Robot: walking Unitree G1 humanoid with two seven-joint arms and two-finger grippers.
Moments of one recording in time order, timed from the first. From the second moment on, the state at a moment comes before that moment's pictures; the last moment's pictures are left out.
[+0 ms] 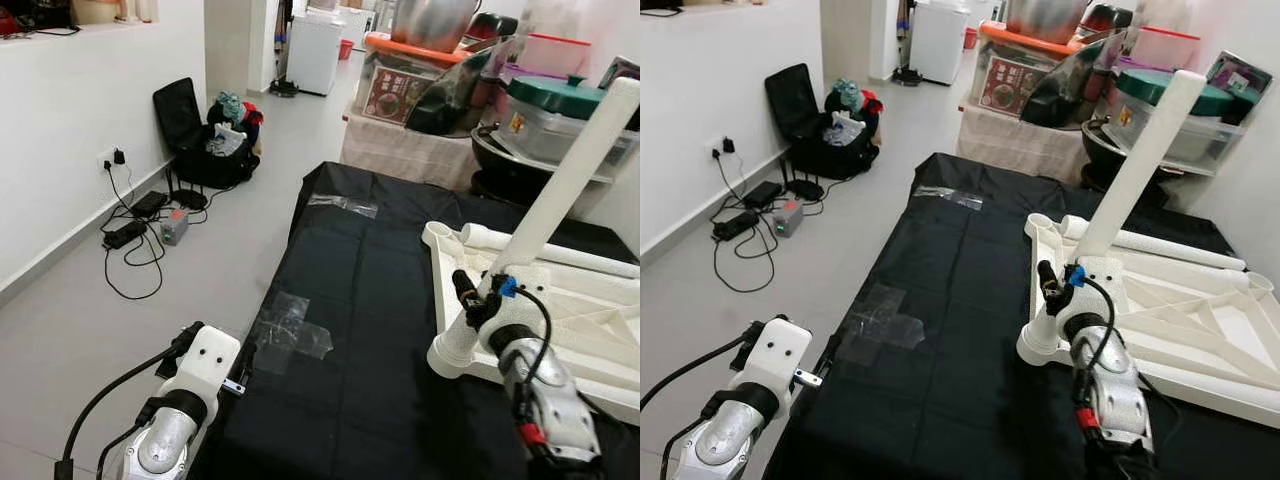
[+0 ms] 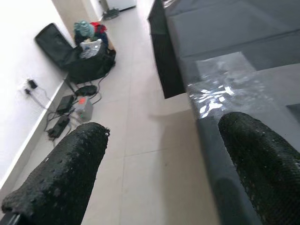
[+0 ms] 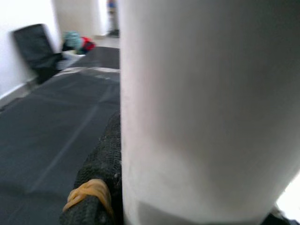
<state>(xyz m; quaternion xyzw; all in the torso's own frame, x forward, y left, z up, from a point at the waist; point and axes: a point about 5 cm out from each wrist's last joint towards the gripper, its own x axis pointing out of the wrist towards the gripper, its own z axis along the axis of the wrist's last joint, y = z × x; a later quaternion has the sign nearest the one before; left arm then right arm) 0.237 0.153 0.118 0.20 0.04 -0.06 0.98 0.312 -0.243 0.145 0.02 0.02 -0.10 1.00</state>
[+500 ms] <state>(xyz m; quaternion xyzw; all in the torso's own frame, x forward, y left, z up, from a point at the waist) 0.237 0.154 0.118 0.20 0.04 -0.05 0.98 0.268 -0.253 0.146 0.03 0.06 -0.40 0.91</state>
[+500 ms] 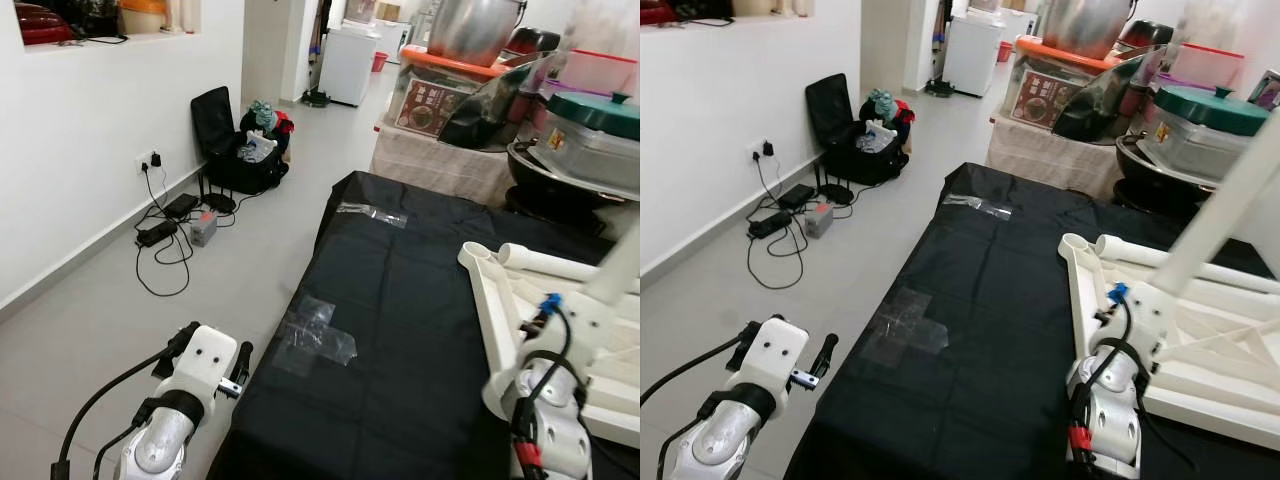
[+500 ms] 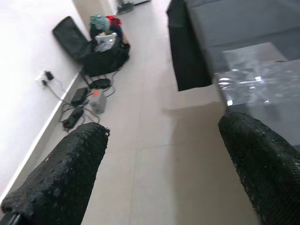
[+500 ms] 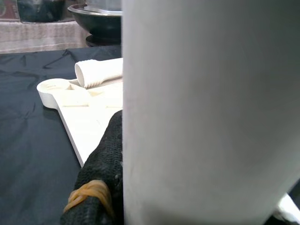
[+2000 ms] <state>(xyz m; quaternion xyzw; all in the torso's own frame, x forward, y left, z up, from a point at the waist) 0.235 0.156 0.116 0.20 0.04 -0.05 0.98 0.282 -0.244 0.166 0.01 0.01 -0.36 0.93</state>
